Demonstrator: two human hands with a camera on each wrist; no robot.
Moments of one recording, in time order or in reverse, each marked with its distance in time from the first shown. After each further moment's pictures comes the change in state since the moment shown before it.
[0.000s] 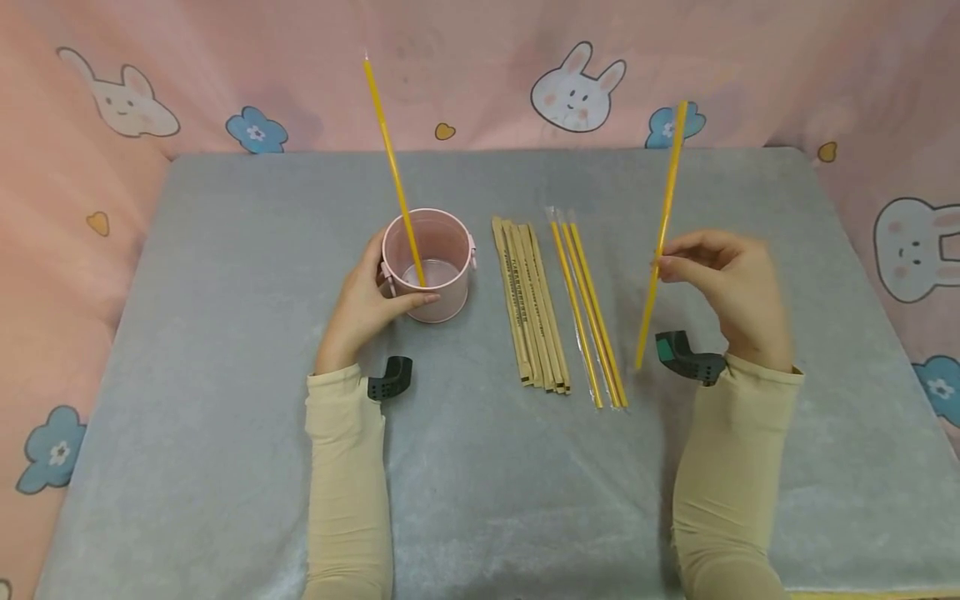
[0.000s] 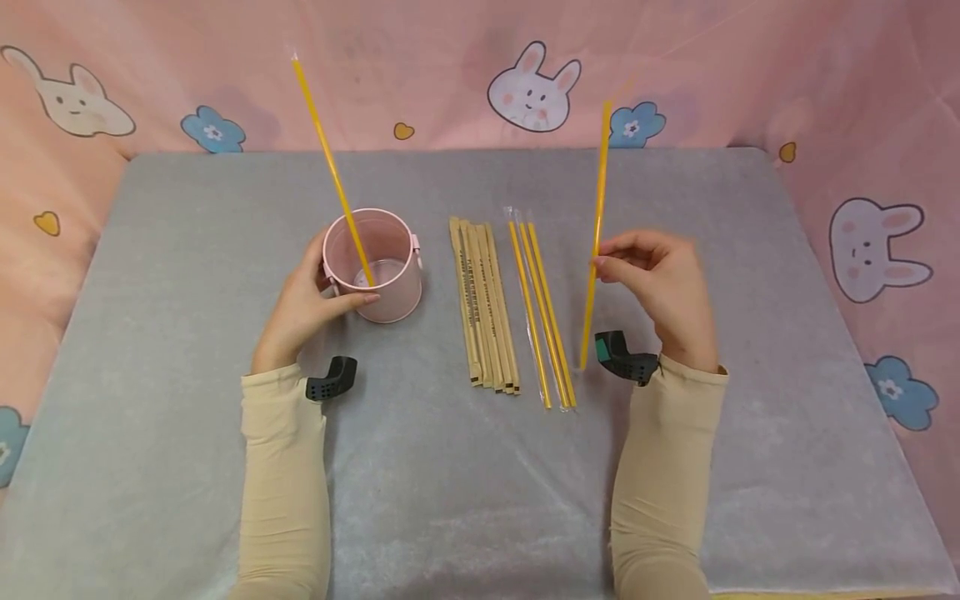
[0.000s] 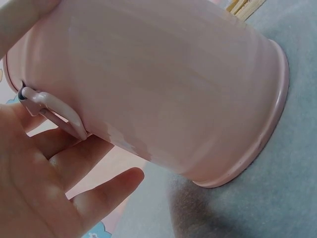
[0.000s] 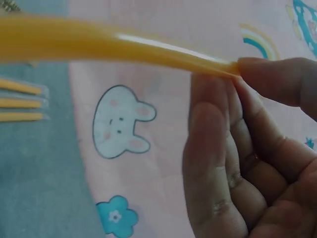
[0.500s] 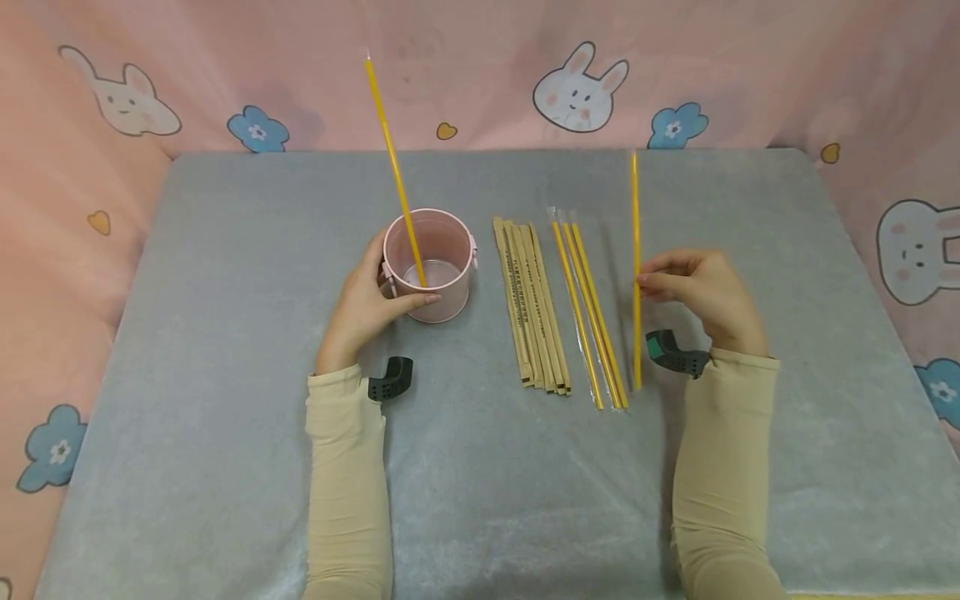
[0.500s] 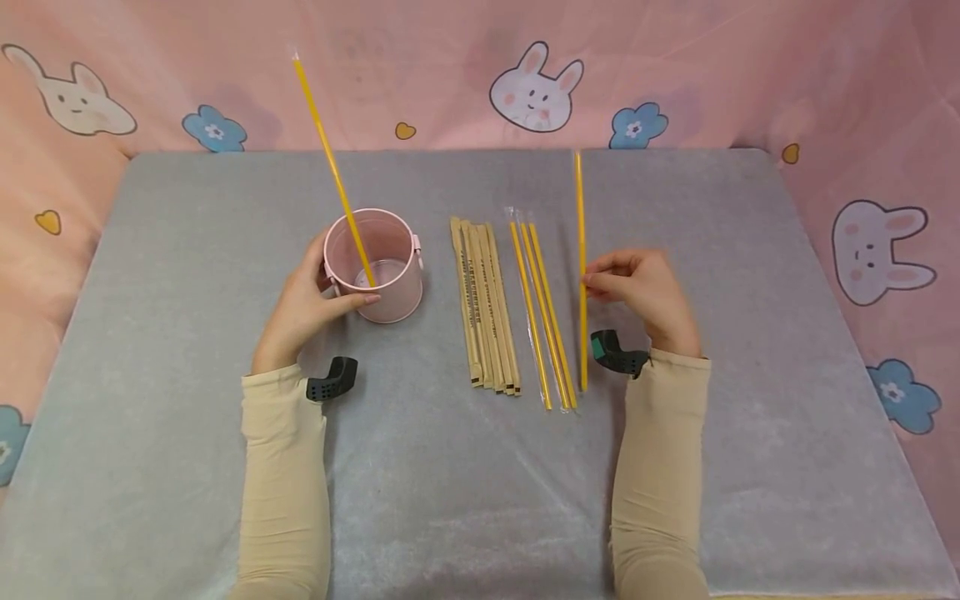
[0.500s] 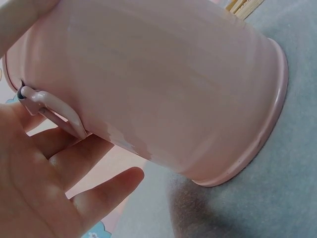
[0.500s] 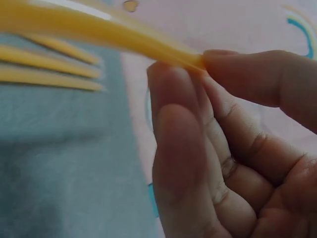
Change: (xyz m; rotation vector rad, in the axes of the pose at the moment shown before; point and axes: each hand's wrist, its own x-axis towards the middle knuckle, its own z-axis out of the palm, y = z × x) left_hand -0.001 0.000 0.000 0.009 0.001 -0.002; right_hand 0.021 0.035 -0.010 -0.384 -0.144 0.258
